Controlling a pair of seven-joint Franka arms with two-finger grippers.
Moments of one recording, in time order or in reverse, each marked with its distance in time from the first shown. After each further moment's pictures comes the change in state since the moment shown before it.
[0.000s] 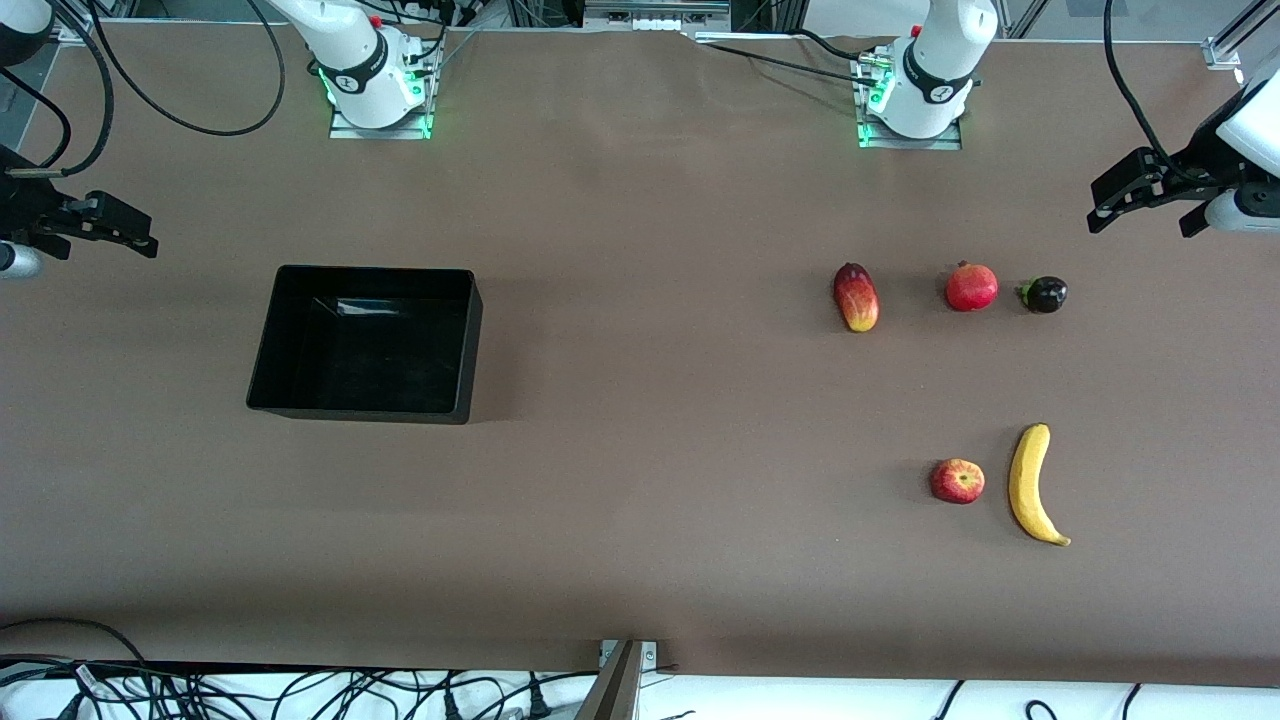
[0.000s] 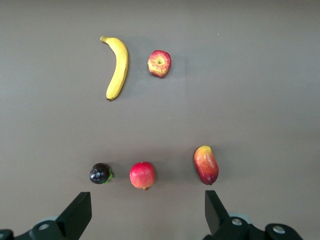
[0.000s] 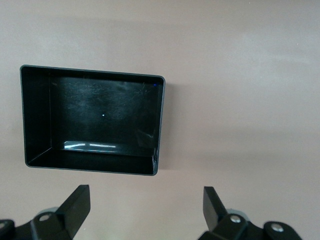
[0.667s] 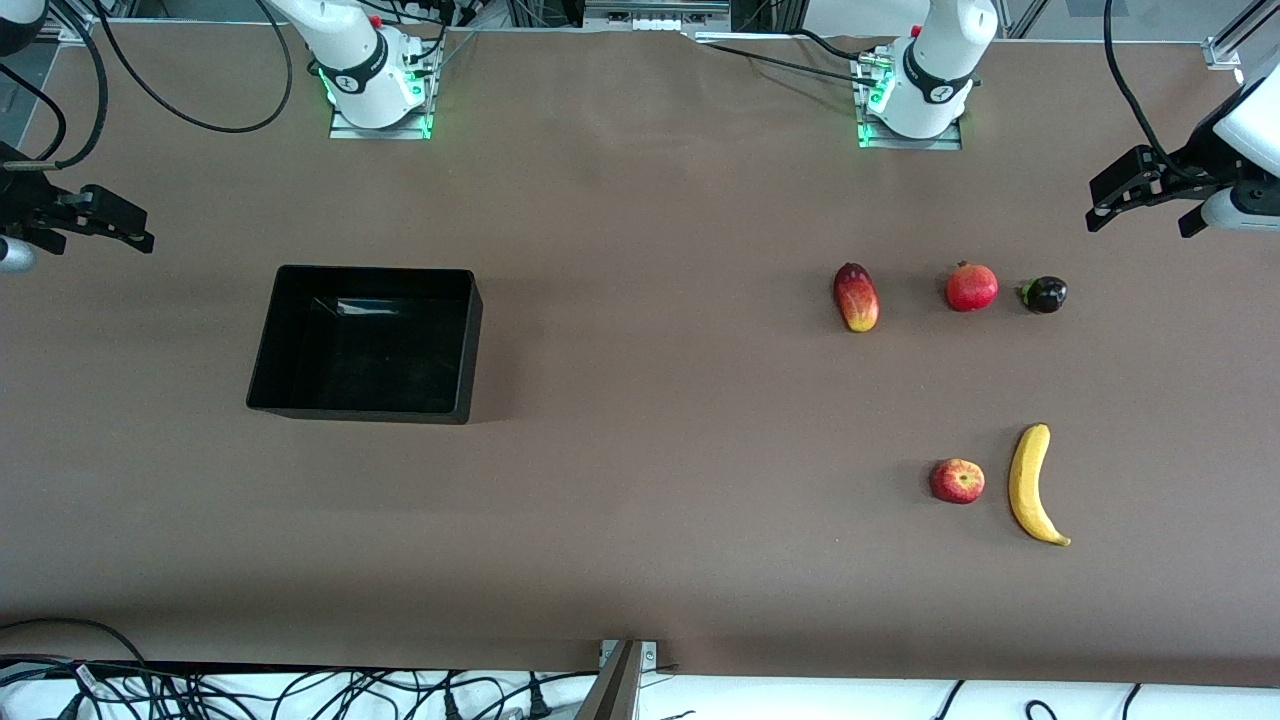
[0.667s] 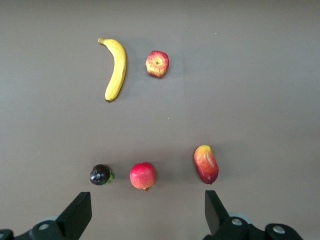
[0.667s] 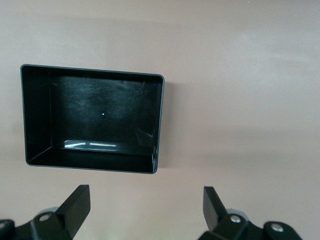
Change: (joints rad) left arm -0.019 -0.006 0.014 0.000 0.000 0.000 0.012; right arm 0.002 -0.003 -0.008 0.000 0.000 -0.006 0.000
